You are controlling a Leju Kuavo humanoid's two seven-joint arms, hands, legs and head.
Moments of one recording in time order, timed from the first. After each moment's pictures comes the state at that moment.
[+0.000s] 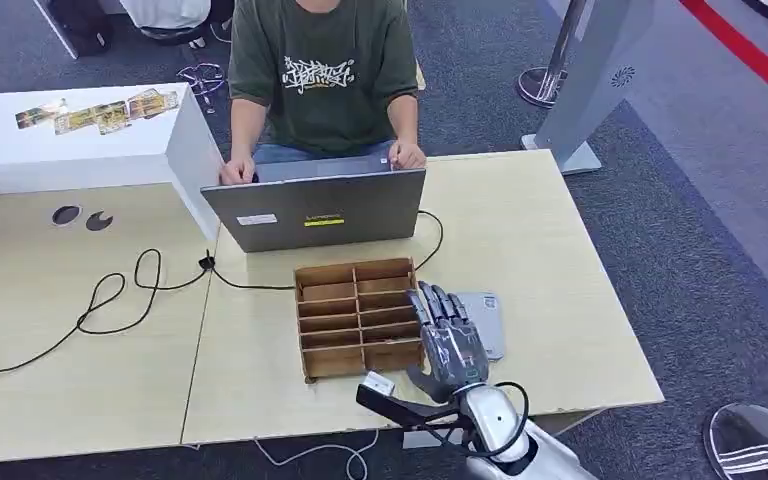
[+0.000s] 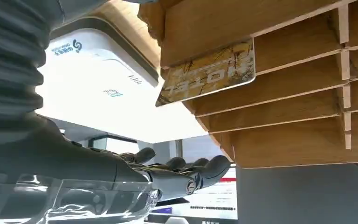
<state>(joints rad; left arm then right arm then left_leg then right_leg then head) -0.09 -0.07 -0.76 -0.15 1.47 0.50 0.27 -0.20 -0.16 0.88 -1.25 1.35 -0.32 0.33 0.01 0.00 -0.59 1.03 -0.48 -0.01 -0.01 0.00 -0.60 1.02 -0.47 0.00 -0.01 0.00</state>
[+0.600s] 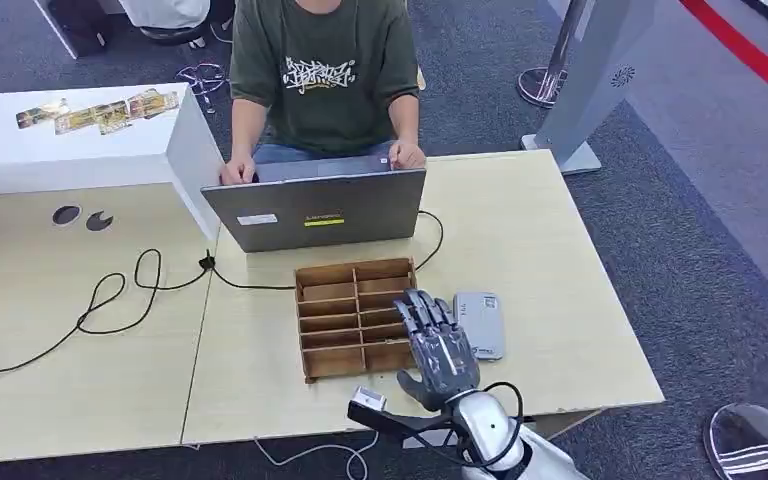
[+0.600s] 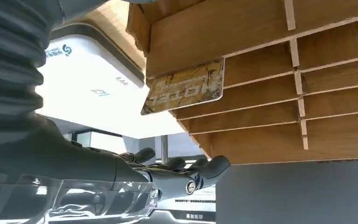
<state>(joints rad) -0.09 -0.06 -0.76 -0.15 1.46 0.50 0.27 -0.21 -0.16 0.92 -1.24 1.37 -0.34 0.30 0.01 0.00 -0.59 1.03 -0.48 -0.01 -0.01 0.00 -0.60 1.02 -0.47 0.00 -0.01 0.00</state>
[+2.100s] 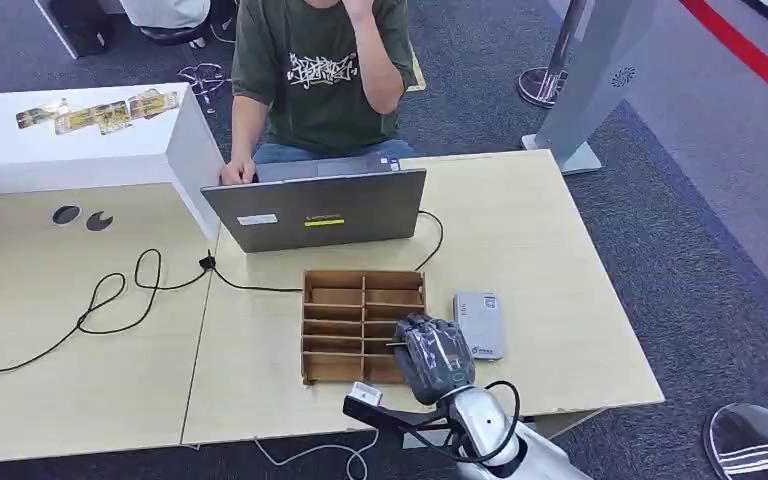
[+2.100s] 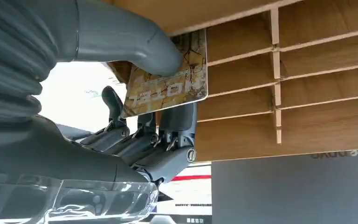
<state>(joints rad) -0.09 -0.06 -0.76 -0.15 1.46 0.50 0.27 -0.24 -0.15 0.94 -1.23 1.33 -0.35 0.31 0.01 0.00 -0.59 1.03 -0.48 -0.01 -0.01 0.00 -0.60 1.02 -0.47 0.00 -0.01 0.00</state>
